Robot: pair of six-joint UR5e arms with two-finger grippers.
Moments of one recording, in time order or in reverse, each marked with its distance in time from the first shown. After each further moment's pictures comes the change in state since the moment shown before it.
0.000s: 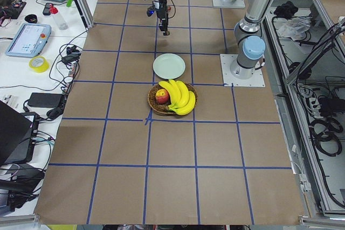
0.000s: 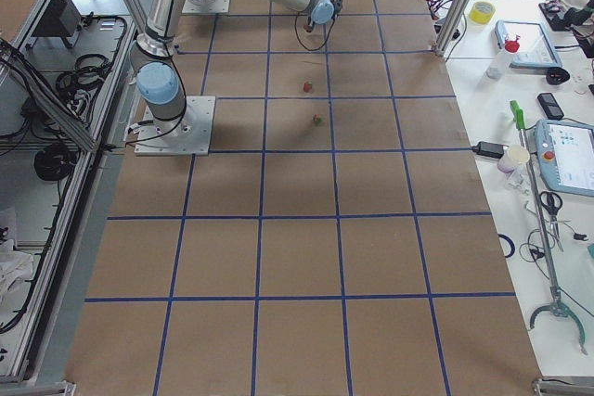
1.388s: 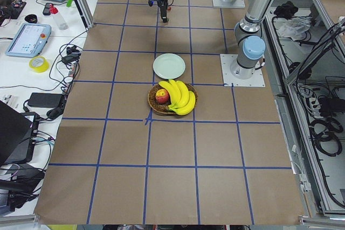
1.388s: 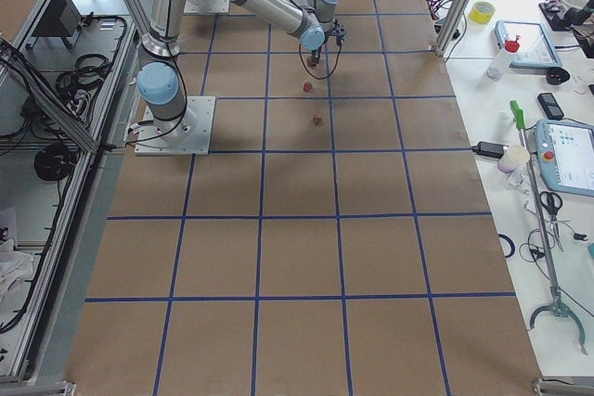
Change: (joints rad) left arm -0.009 0.015 0.007 -0.022 -0.006 -0.014; right arm -0.174 -0.110 0.211 -0.033 -0.218 -0.332
